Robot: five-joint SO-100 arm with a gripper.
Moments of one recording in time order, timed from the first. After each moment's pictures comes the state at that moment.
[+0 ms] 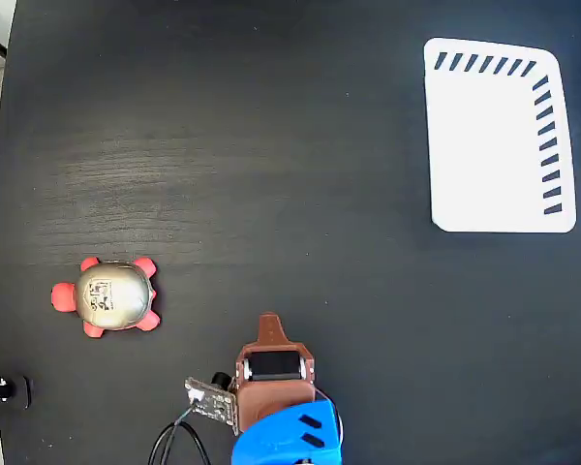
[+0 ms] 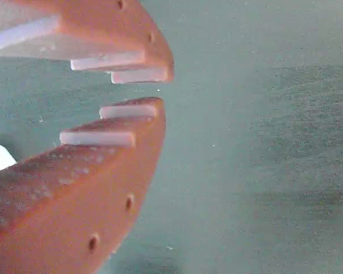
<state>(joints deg) -2.6 185.8 167.9 71.8 3.9</state>
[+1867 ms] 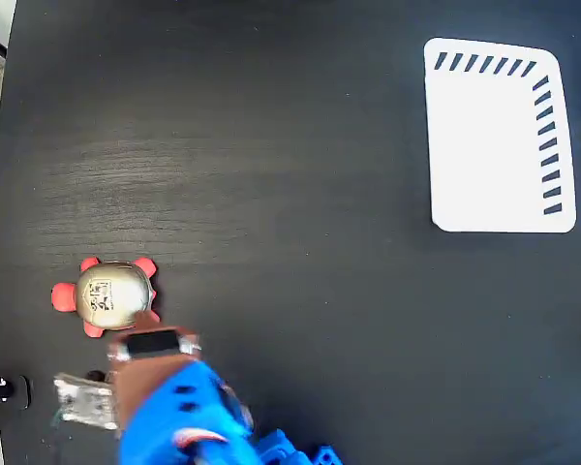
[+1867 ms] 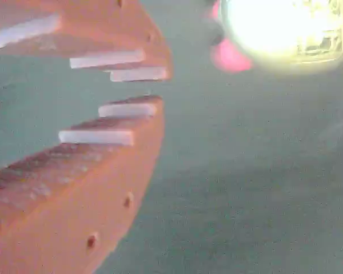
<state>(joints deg) -32.7 141.8 129.1 73.8 30.8</state>
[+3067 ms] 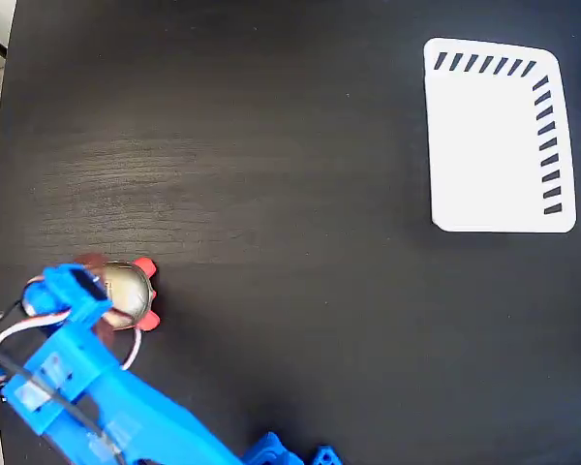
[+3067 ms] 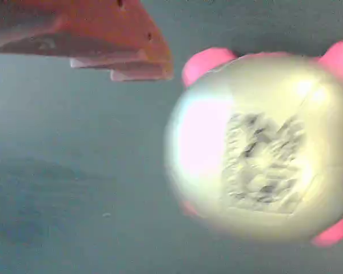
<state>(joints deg) -39.7 89.7 90.5 91.8 31.1</state>
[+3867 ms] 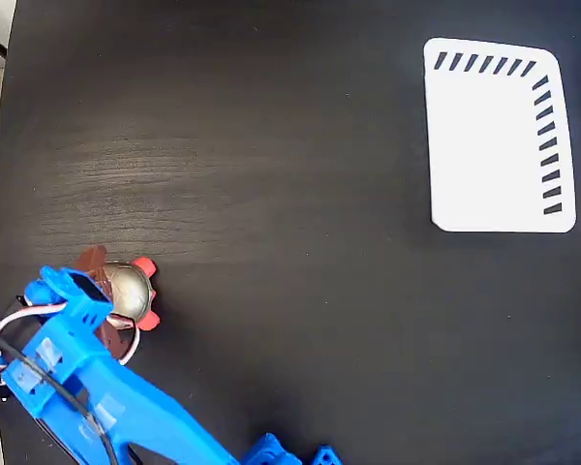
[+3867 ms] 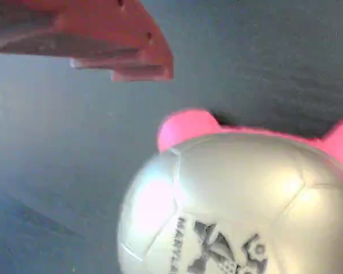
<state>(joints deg) -41.0 84.6 96.3 87.5 30.2</state>
